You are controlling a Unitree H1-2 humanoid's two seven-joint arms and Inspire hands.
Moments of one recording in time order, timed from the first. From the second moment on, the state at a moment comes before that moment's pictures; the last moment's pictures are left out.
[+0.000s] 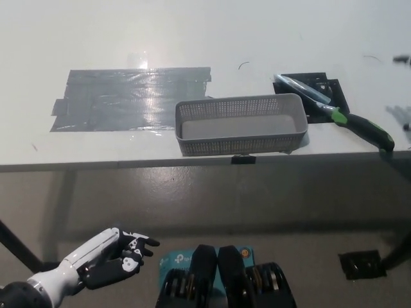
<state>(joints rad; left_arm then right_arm) -0.13 0.61 -0.32 -0.34 -0.21 0.45 -0.25 -0.61 -0.69 0.15 -0.07 -0.64 0.37 0.73</state>
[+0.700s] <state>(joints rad) -0.13 0.58 -0.31 -0.32 -0.20 0.46 -0.25 0.03 -0.26 -0.10 -0.21 -0.47 0.23 0.44</state>
